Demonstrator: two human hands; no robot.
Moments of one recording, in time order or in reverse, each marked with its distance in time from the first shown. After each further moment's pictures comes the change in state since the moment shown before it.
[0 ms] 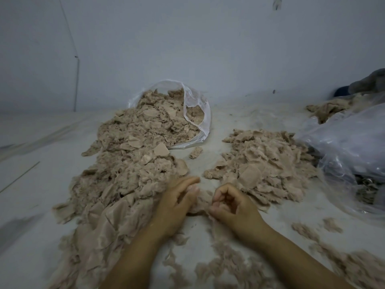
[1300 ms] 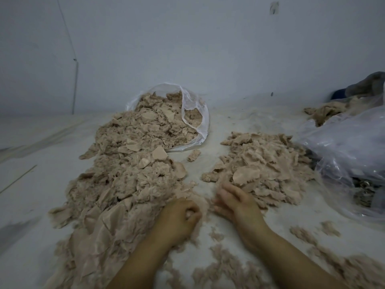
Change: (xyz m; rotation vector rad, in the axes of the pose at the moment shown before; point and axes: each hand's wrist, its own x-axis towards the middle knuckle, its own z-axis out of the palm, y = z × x) left_hand -0.004 -0.015 0.014 0.440 -0.195 -0.114; right_hand 0.011 0.005 0.001 0.499 0.299 0.381
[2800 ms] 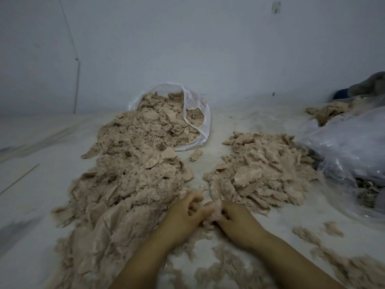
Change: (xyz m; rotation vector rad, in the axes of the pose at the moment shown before) left_hand 0.000 0.006 0.001 -0.377 -0.039 -0.076; right_hand -0.006 0.001 0.000 -1.091 -0.293 -0.284
